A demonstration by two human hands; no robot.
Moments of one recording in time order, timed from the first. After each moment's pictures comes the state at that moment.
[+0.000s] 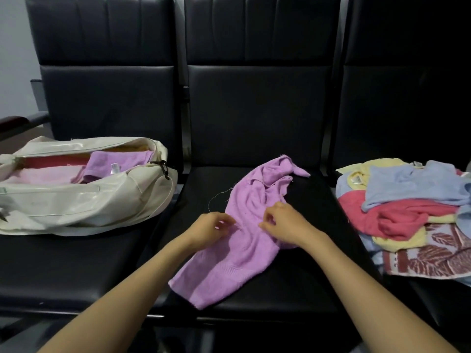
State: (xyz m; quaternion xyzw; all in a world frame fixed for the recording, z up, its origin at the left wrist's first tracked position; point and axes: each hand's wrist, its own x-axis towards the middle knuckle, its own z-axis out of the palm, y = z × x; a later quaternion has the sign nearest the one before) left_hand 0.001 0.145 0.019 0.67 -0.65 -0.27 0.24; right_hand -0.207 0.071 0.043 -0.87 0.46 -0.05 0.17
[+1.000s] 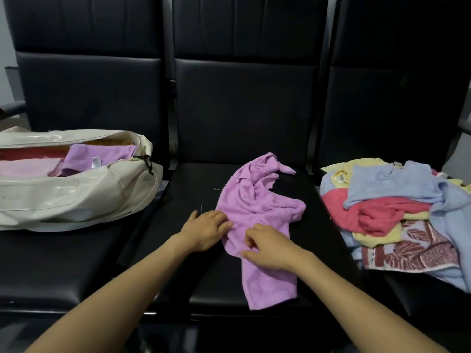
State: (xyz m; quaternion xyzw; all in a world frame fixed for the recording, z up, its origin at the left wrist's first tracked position) left_hand -0.024 0.125 -0.005 0.70 -0.70 -0.12 0.04; right_hand -0.223 0.117 0.027 -0.90 0.39 -0.01 0.18
